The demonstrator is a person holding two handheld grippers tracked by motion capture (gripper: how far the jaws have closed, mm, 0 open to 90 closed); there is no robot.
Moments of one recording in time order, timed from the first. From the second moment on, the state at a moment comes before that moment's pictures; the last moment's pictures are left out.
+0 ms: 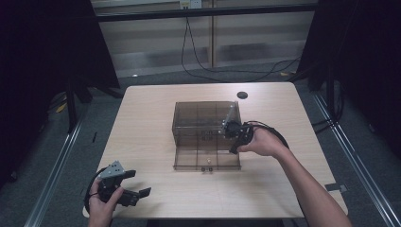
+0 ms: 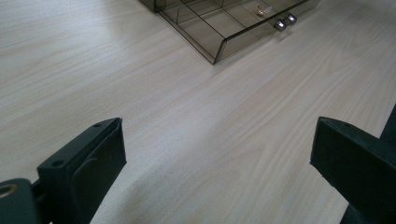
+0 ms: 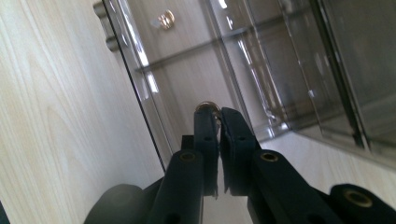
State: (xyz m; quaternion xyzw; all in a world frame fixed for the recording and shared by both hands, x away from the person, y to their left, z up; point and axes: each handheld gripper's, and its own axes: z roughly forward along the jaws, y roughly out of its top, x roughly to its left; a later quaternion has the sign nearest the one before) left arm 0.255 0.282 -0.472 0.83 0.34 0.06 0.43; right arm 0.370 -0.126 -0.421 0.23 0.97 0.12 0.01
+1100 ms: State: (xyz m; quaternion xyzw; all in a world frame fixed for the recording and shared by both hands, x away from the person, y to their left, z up) left arm 0.255 0.283 -0.472 0.83 0.34 0.06 0.43; right arm 0.384 -0.053 -0.440 0.17 0.98 0.09 -0.02
